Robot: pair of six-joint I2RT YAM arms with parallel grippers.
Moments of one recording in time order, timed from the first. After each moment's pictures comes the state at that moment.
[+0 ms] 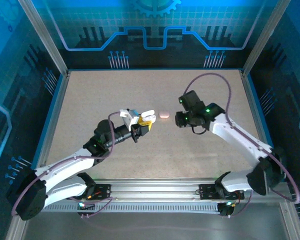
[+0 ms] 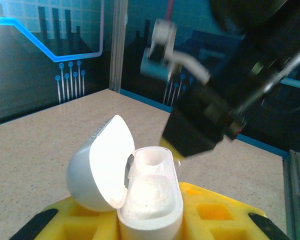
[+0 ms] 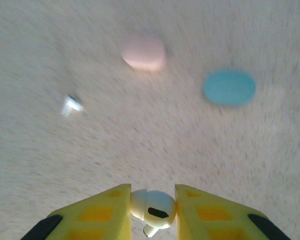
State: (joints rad) left arm -0.66 1.05 0.49 0.55 0.32 -0.14; right arm 0.59 1.33 1.22 -0.87 0.09 0.43
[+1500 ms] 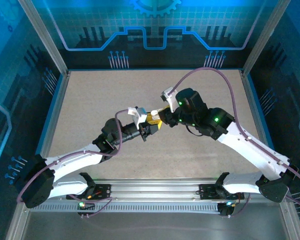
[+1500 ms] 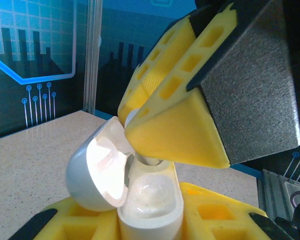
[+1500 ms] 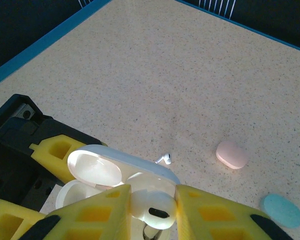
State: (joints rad) left arm -0.74 1.18 0.56 0.71 0.30 -0.20; right arm 0.82 1.24 1.36 -0.75 0.05 0.15
